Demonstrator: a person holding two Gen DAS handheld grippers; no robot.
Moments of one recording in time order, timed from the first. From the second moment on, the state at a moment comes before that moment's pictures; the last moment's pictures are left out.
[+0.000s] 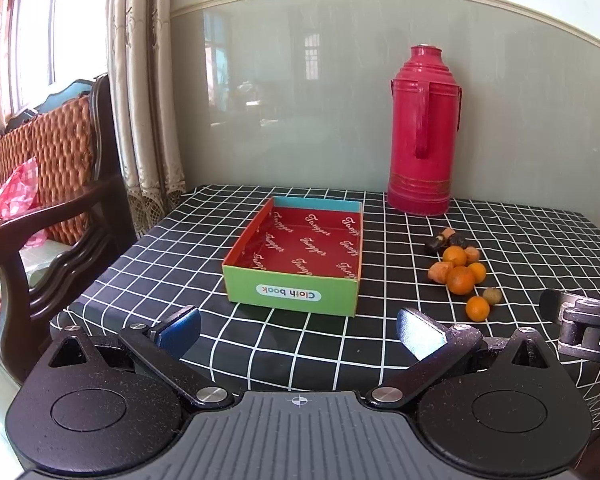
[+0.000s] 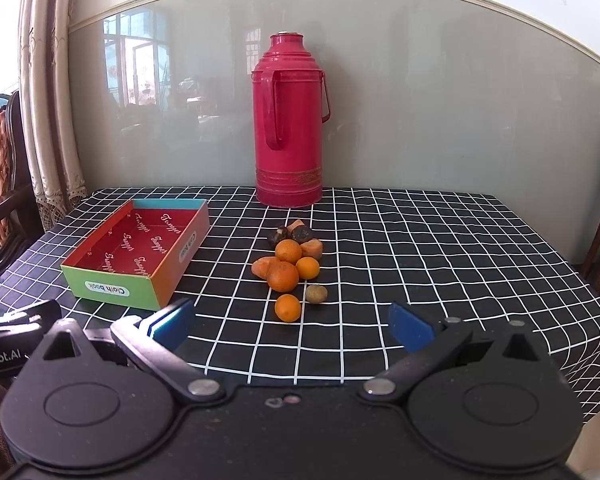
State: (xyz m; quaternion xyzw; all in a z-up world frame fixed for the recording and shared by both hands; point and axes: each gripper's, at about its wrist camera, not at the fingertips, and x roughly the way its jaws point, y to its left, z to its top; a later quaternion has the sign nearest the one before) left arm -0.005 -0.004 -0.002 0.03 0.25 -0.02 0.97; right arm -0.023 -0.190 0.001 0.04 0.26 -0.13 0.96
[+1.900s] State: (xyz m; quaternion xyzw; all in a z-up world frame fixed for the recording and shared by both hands) left arm -0.003 -0.006 -0.001 0.03 0.24 -0.02 0.97; right arm -0.021 -0.191 -0.001 0.04 0.27 -0.13 0.95
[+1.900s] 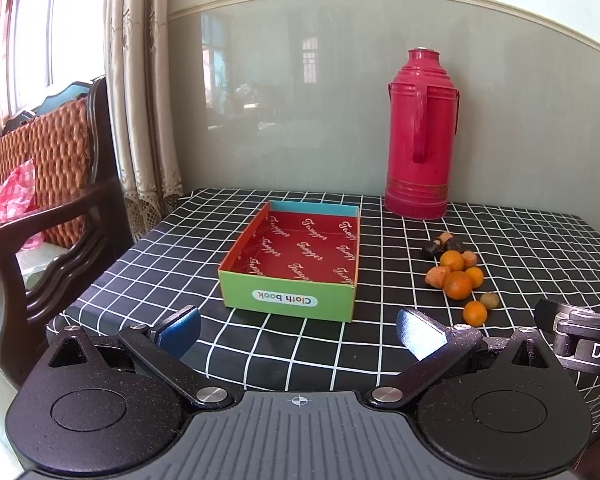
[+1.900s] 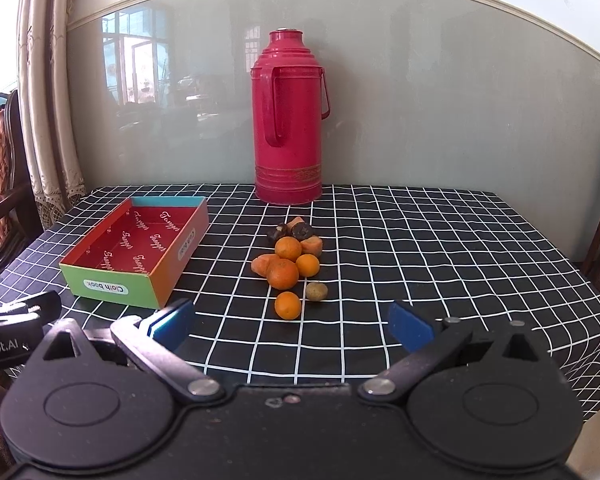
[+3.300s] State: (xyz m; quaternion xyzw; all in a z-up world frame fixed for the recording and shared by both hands) left arm 0.081 -0.172 -0.084 0.21 0.23 -0.25 0.92; right arm -0.029 -0.321 -0.064 0.11 0.17 -0.33 0.92
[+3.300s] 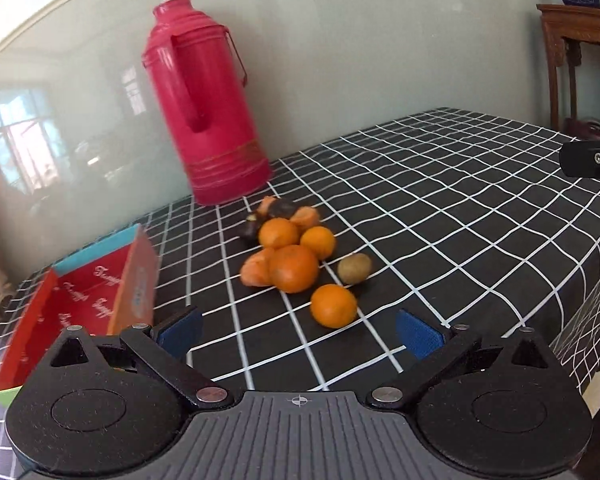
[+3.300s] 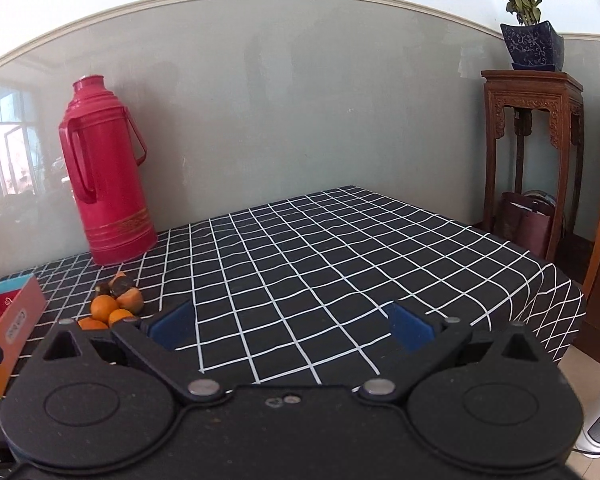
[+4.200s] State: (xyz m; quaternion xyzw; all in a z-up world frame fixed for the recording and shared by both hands) left arm 0.112 -0.175 -0.108 0.13 0.22 -0.25 0.93; right arm -0.006 -0.316 -0.082 0.12 0.19 -0.30 0.93
